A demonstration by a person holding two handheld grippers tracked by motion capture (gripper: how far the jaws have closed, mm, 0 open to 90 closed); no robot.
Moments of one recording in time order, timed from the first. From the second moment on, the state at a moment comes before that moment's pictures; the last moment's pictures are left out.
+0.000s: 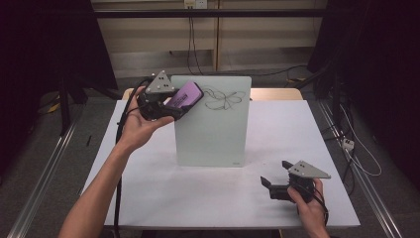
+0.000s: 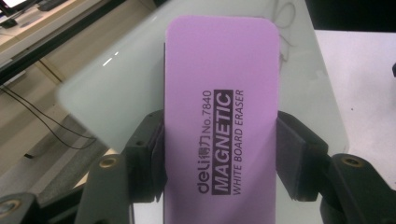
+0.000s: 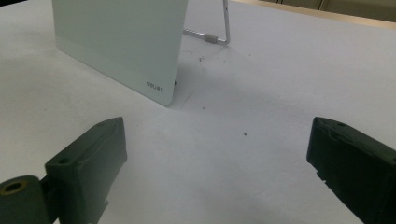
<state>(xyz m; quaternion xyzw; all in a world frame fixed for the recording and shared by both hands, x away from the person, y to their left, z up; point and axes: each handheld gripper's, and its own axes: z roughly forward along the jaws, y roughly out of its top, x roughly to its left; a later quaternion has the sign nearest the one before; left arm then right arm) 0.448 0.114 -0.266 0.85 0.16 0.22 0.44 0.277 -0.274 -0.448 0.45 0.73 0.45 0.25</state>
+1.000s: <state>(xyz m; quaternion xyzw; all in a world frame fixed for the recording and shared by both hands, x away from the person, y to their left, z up) 0.451 0.077 -0.257 0.86 0.14 0.22 0.44 0.278 -0.272 -0.448 0.44 0.73 0.45 0.25</state>
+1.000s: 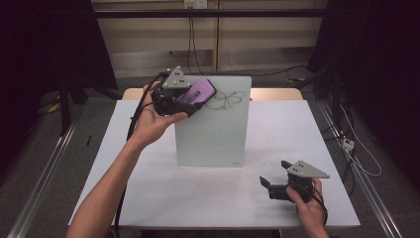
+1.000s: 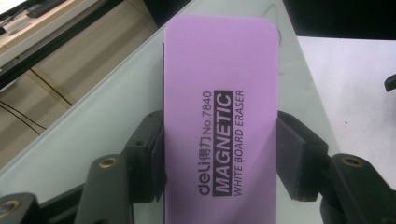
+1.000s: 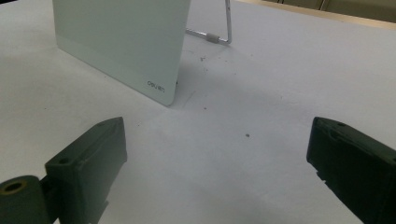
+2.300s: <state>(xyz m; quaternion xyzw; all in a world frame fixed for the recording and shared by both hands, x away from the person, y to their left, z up) 0.427 0.039 -0.316 0.91 0.09 0.17 0.37 0.277 -0.272 -0.448 0.44 0.73 0.45 0.25</state>
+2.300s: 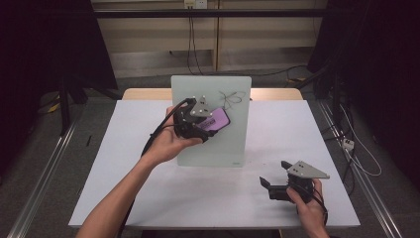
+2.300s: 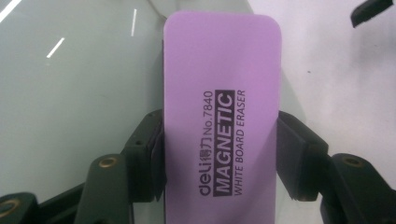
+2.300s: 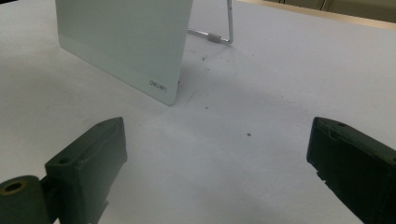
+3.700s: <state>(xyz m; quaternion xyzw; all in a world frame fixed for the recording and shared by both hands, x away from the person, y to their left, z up) 0.454 0.069 -0.253 0.86 0.15 0.20 0.44 0.276 -0.272 -0.448 0.44 0.73 0.45 0.24</state>
